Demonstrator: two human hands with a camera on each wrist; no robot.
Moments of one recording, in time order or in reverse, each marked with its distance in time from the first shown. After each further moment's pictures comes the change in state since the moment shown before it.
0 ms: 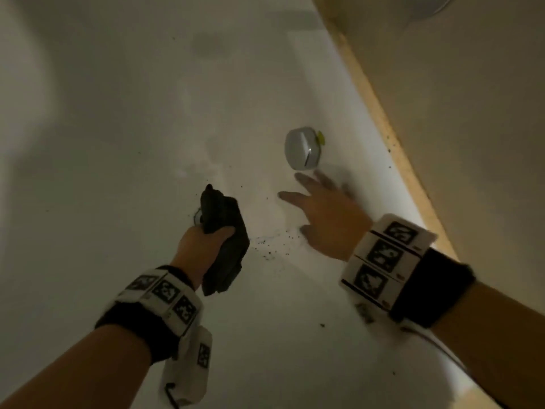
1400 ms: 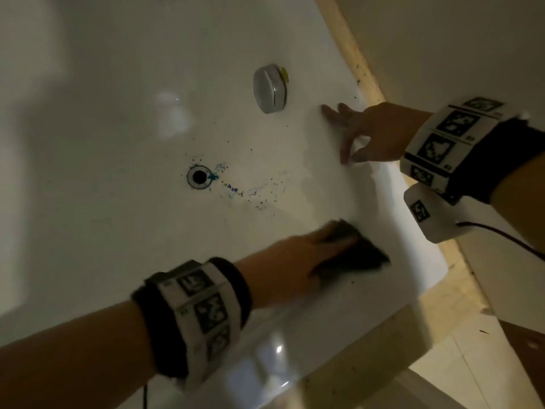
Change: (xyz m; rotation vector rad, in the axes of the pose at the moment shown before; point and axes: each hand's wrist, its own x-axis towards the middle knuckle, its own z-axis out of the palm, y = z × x) left_hand -0.128 0.004 0.095 0.980 -0.881 0.692; right_hand -0.039 0.109 -0.021 0.239 -0.155 0.056
